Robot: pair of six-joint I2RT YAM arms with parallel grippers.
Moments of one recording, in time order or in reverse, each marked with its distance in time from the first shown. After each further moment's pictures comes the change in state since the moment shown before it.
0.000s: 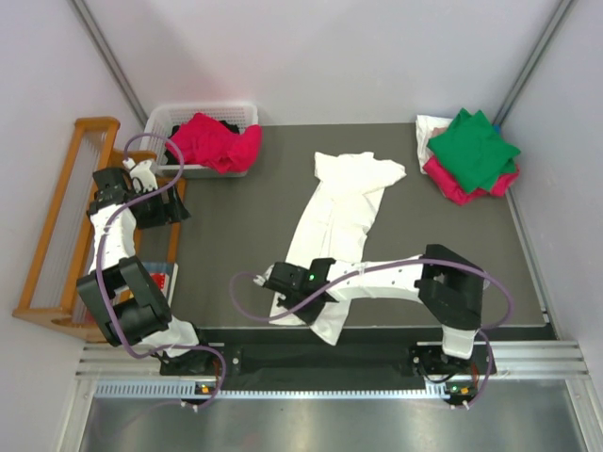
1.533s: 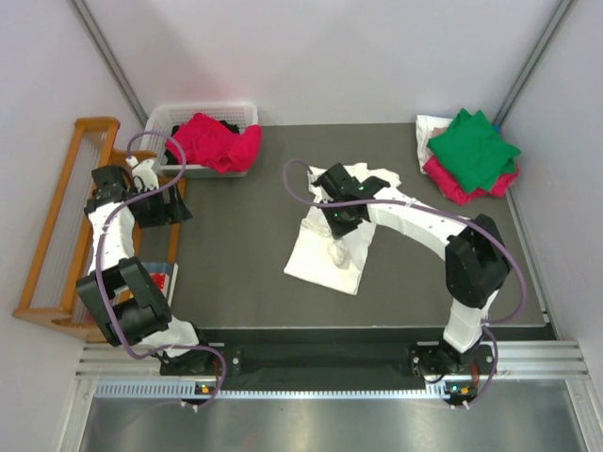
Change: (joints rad) left arm 0.000 0.000 0.033 -0.071 0.052 0.058; right arm -0.522 -0.060 0.197 -0.100 0.027 -0.063
